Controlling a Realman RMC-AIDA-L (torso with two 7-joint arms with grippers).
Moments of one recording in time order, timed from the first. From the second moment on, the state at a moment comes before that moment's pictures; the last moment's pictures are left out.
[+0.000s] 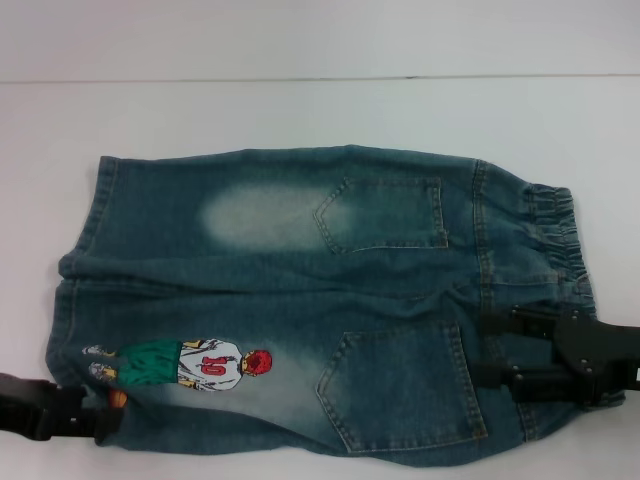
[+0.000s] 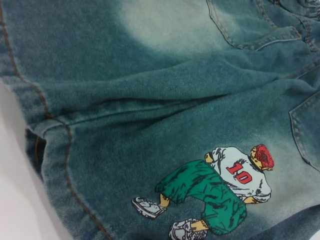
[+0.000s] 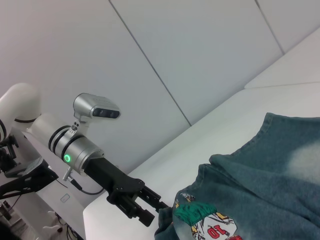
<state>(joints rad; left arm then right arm) -0.27 -2.18 0.68 1.26 2.49 1.76 -2.04 0.36 1.99 -0.88 -0.51 -1.80 -1.75 1.47</state>
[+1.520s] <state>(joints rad) -0.25 -2.18 0.75 1.29 2.43 1.75 -2.07 0.35 1.99 -0.87 -0.51 -1.81 -1.75 1.46</state>
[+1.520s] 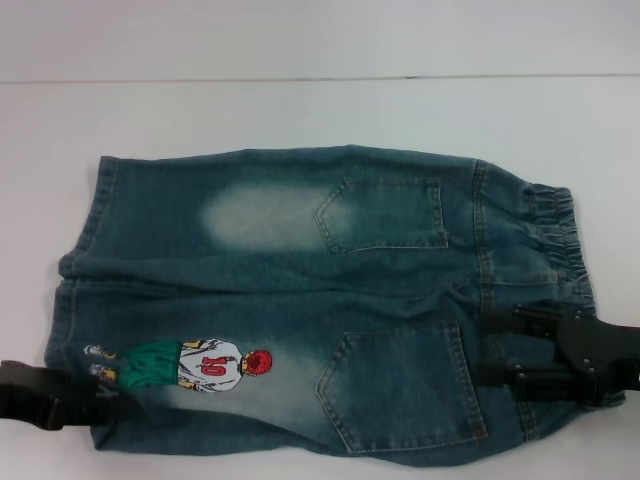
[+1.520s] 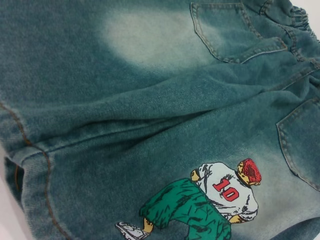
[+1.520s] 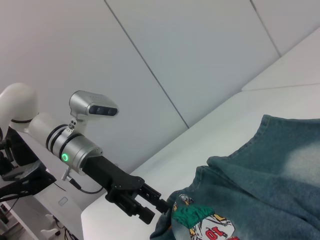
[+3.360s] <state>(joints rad) -0.31 -2.16 0.76 1.35 2.62 1.84 -2.24 0.35 1.99 -0.86 -0.51 -1.81 -1.75 1.46</state>
